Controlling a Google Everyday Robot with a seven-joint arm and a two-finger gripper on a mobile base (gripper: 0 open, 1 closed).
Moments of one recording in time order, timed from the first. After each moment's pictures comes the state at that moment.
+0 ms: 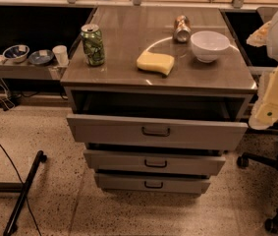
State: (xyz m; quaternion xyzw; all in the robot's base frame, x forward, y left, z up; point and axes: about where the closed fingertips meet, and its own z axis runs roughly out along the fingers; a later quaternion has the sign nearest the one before) arm 0.438 -0.217 0.976 -0.60 0.78 -0.03 0.16
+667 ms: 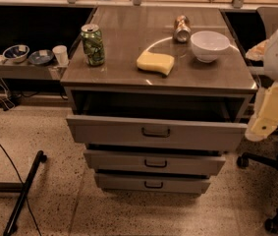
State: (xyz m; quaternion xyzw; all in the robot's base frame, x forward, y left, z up) arm 0.441 -0.224 0.943 -0.60 0.78 -0.03 0.17
